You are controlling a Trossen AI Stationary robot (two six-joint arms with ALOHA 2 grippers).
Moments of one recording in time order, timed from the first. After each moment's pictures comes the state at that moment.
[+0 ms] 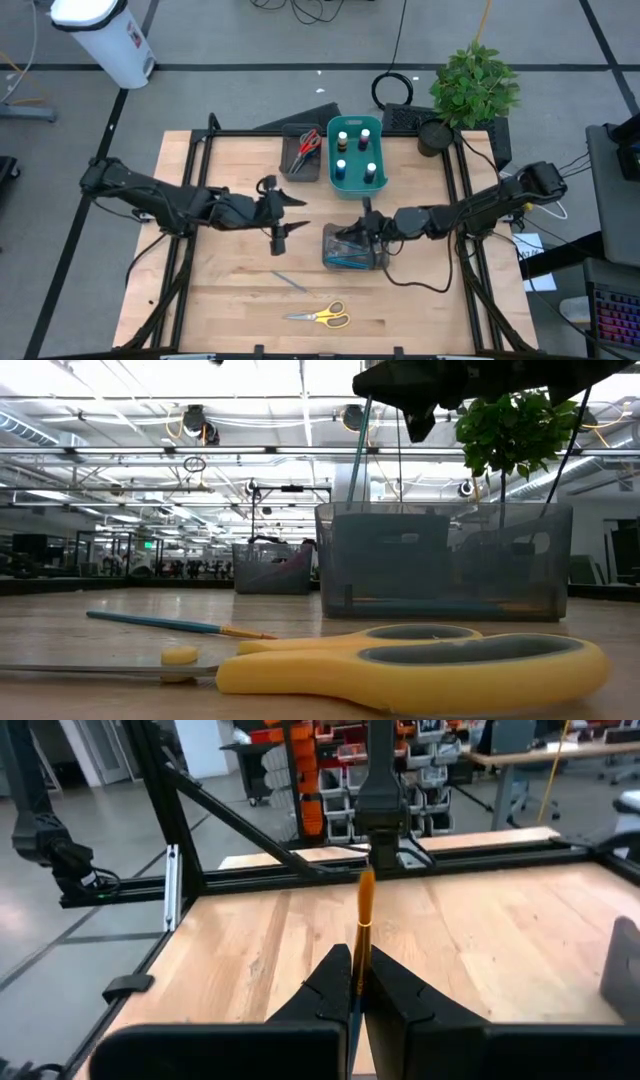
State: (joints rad) left arm -0.27 1.27 1.08 -0.17 -0.42 -0.05; right arm 0.24 1.39 0.67 0.60 0.18 0.16
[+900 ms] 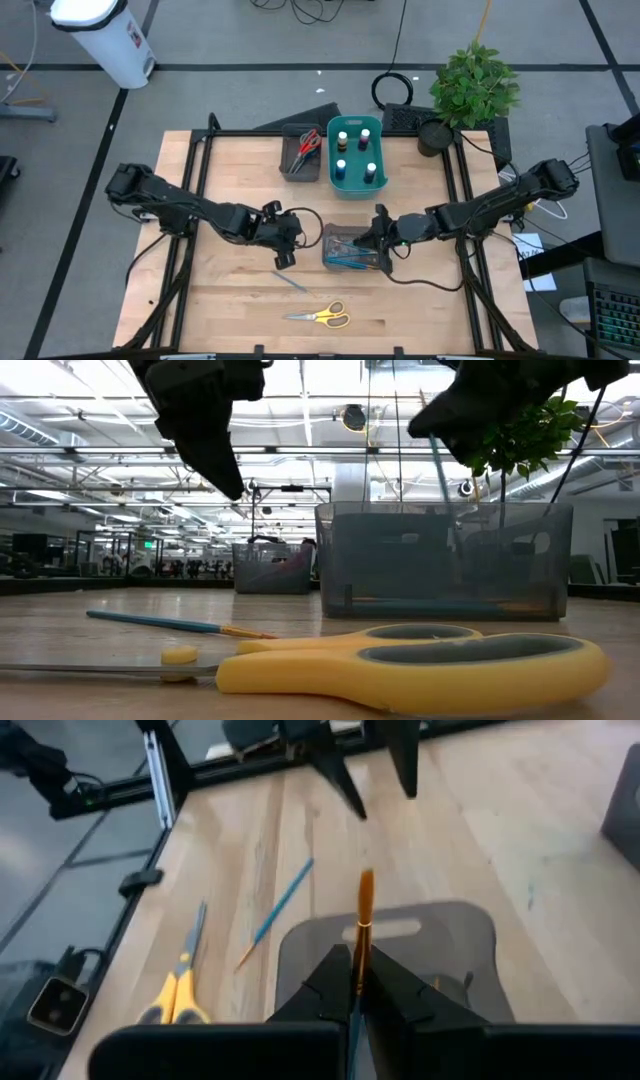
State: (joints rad) left arm -0.27 1.54 1.08 -0.58 -0.31 -0.44; right arm 0.30 1.24 0.67 0.14 0.18 0.34
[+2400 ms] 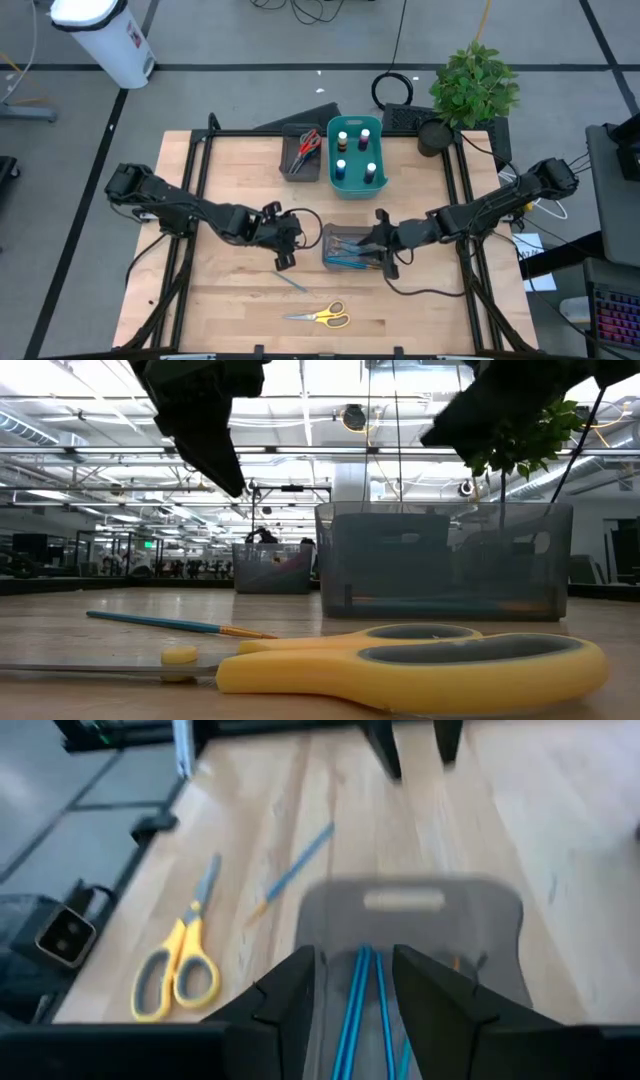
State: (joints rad) left arm -0.28 1.54 1.08 -0.57 -0.31 -0.45; right arm 0.34 1.24 0.67 0.08 0.16 0.25
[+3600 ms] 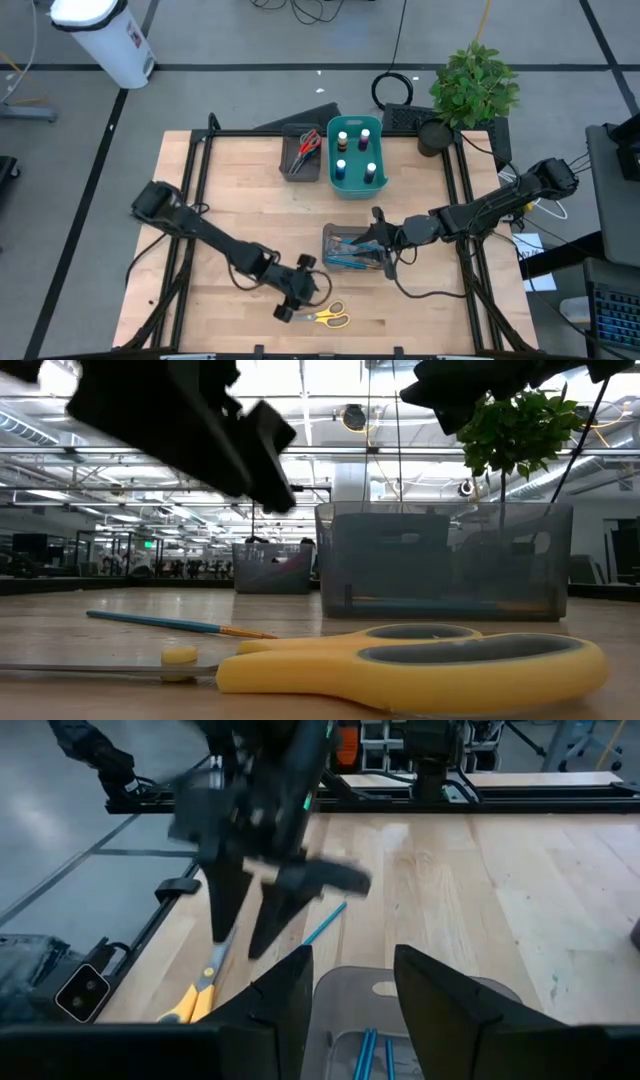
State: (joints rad) left arm -0.47 1.82 1.08 -0.02 -0.02 -0.02; right arm 0.34 1.24 0.67 0.26 0.16 0.14
